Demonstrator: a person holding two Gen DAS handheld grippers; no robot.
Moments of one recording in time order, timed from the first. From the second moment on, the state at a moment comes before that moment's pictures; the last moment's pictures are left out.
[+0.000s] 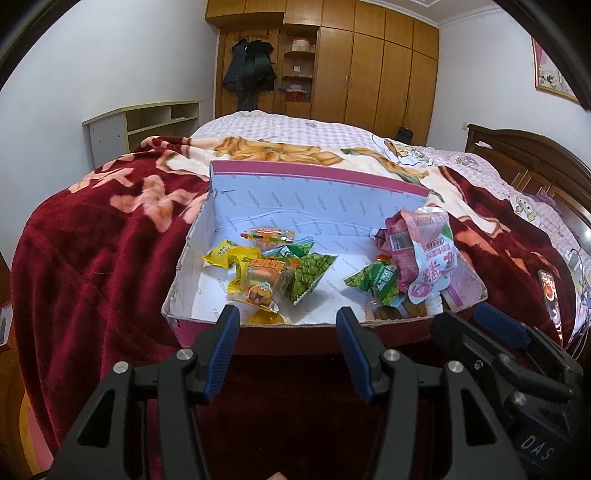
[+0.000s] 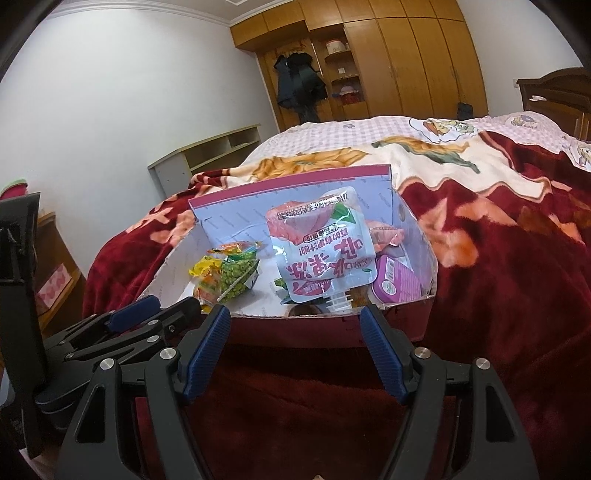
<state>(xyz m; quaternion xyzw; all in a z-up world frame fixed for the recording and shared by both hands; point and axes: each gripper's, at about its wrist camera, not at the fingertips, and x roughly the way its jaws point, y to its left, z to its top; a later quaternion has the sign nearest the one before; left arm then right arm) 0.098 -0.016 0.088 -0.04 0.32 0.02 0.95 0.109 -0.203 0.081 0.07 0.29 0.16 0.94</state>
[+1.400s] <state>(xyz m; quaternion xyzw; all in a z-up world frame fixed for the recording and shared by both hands) 0.098 -0.010 0.087 -0.04 0.32 0.03 0.95 0.108 -0.201 0.076 0.07 0.29 0.16 0.94</state>
